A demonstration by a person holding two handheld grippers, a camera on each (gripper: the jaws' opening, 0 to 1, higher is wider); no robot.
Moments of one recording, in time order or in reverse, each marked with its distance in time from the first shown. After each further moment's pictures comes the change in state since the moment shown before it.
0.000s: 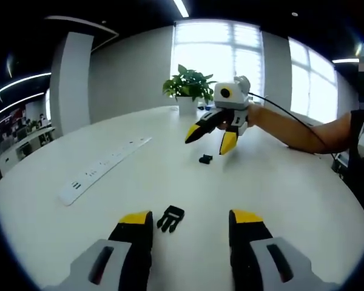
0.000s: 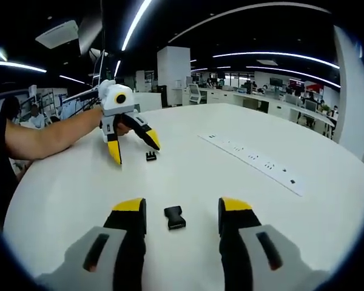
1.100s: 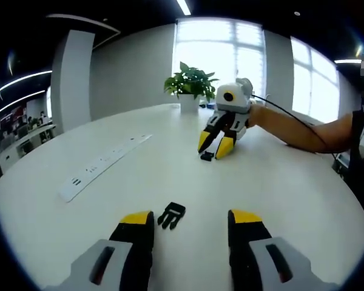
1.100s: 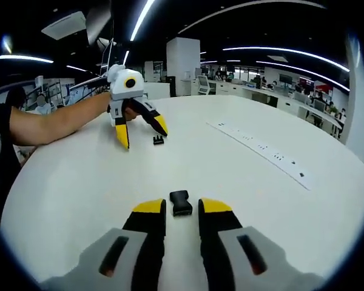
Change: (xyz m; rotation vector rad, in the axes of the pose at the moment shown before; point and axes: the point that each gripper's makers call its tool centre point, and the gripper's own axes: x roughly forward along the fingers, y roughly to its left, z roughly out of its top) left arm 0.002 0.005 -0.003 -0.011 0.015 0.004; right arm 0.003 0.011 -0.021 -0.049 0.059 0.048
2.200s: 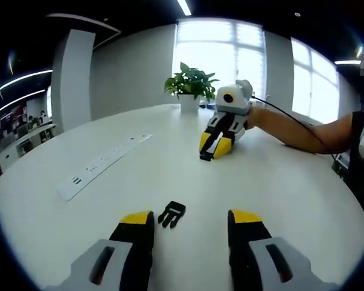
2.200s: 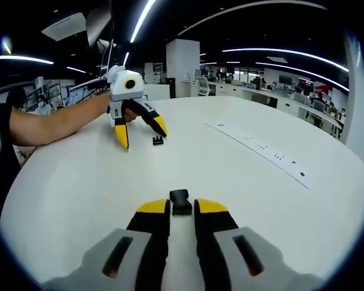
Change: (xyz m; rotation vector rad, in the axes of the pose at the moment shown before) left arm -0.001 0.000 -0.002 -0.004 0.000 -0.002; right arm 0.000 -0.001 -0.001 0.004 -0.012 0.005
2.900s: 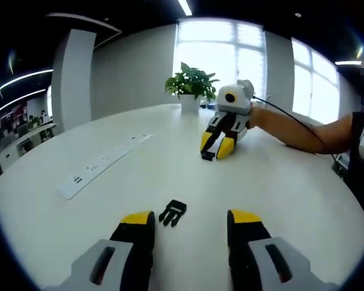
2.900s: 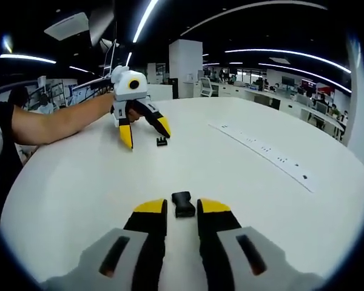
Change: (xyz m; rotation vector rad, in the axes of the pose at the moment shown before) left arm -0.001 -0.002 -0.002 -0.003 0.000 0.001; right arm 0.002 0.004 0.003 -0.021 -0.013 0.016
